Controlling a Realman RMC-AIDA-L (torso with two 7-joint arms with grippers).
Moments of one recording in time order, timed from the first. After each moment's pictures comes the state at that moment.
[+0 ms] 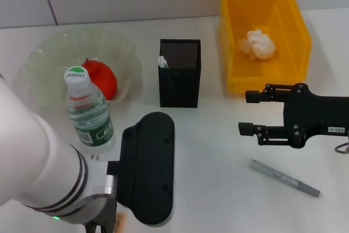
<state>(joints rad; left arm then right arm) -0.46 -2.08 2.10 1.79 2.72 1.73 -2.35 0.25 2.08 -0.93 -1.04 -1.77 -1.64 1.39</state>
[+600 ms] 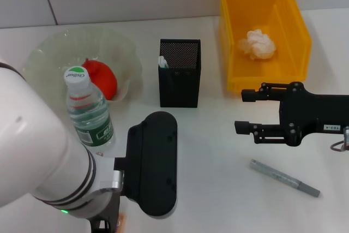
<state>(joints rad) -0.49 -2.08 2.11 1.69 2.72 1.66 -2.35 0.28 2.08 -0.93 -1.01 -1.77 -1.64 1.39</state>
